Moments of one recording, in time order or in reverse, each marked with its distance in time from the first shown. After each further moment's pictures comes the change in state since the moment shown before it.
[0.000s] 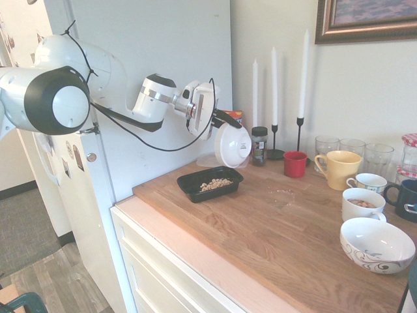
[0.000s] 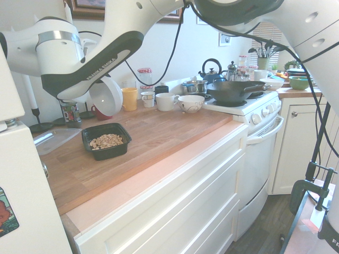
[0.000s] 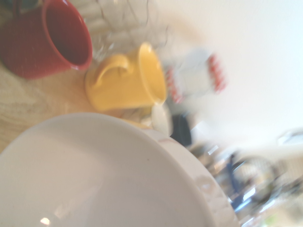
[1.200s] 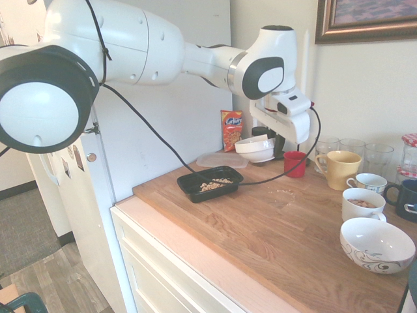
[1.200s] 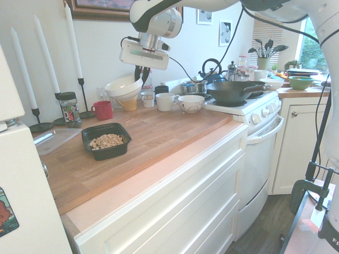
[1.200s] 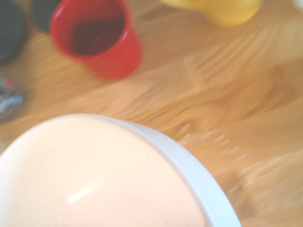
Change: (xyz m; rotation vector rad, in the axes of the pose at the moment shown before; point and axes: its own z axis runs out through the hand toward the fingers) arm 0.058 0.150 0.254 0.681 -1.091 0.536
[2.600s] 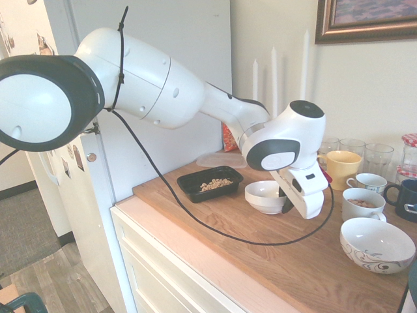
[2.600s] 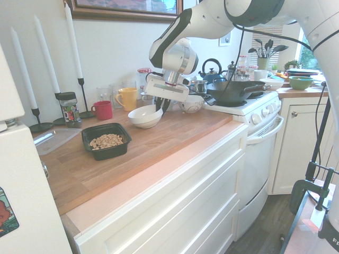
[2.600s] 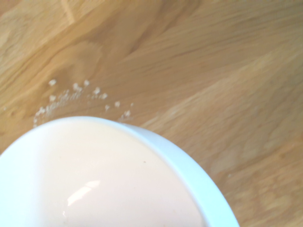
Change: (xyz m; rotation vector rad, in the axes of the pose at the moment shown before) arm 0.058 0.096 0.101 -0.013 -0.014 0.147
